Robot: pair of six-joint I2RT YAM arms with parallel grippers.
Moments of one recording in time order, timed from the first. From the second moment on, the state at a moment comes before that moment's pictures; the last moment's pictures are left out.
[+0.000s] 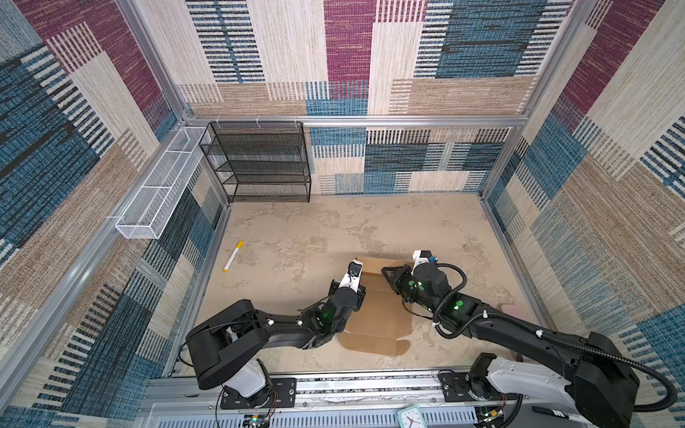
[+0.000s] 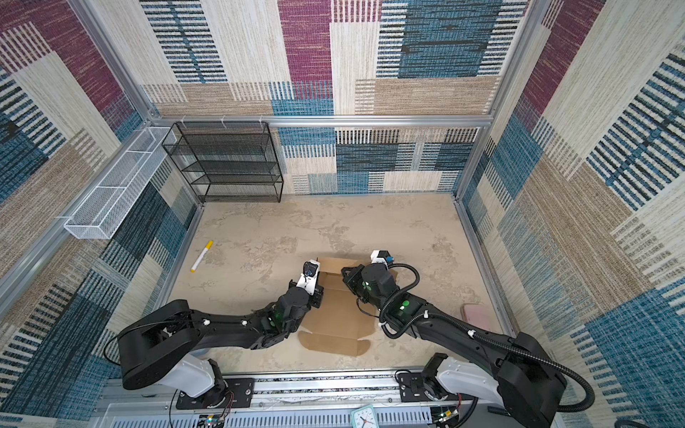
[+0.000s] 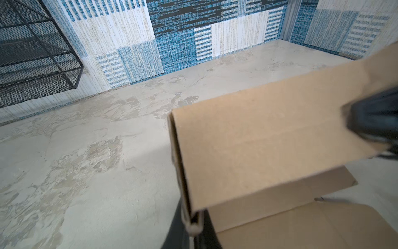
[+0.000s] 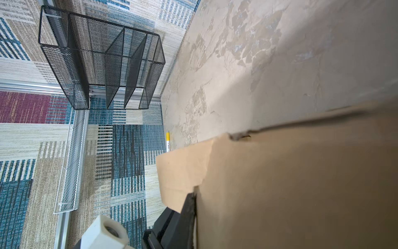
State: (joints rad) left arm -1.01 1.54 0.53 0.69 -0.65 -0.08; right arm 0.79 1.12 0.59 0.11 0.11 1.37
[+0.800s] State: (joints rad) left arm -1.00 1.48 0.42 0.70 -0.82 -0.03; right arm 0.82 1.06 0.62 0.07 0.09 1.36
